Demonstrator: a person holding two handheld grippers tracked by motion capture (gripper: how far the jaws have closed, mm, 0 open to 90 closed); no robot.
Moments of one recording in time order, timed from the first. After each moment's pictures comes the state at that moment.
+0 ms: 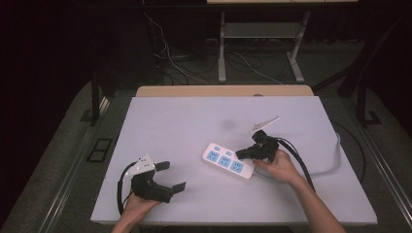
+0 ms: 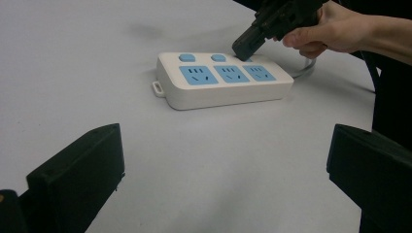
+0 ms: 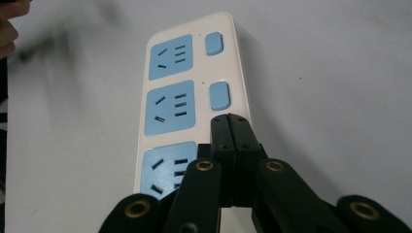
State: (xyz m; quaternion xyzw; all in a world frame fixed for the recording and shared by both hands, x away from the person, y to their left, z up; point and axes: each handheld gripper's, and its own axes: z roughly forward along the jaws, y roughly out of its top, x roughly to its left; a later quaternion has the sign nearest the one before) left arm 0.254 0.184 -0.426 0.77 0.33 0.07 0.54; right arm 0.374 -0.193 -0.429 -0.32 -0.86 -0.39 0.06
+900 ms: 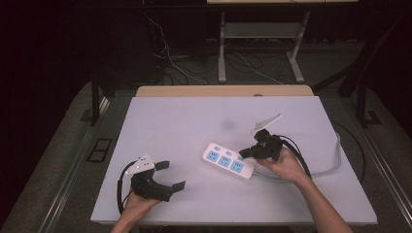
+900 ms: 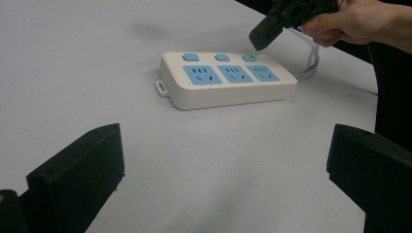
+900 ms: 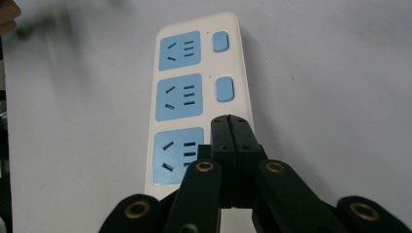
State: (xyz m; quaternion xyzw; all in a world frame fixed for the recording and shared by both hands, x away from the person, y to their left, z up) left arm 0.256 0.185 -0.427 0.77 0.33 0.07 0.54; right arm 0.365 -0.197 -0.407 -0.29 -0.88 -0.37 0.02
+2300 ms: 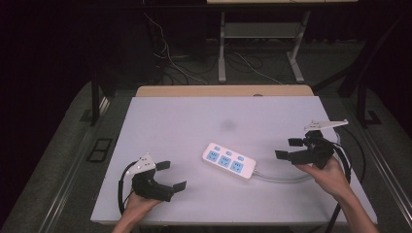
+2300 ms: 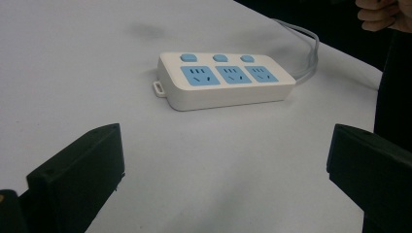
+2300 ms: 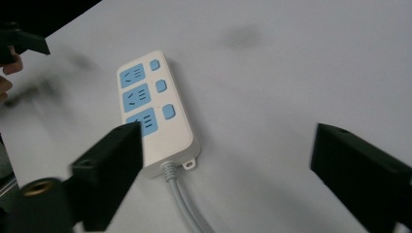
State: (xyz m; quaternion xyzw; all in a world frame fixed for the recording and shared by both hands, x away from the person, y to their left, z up) left arm 0.256 0.183 -0.427 0.77 0.33 0.07 0.54; right arm 0.313 -0.302 -0.370 -0.42 -0.79 -0.44 -0.06
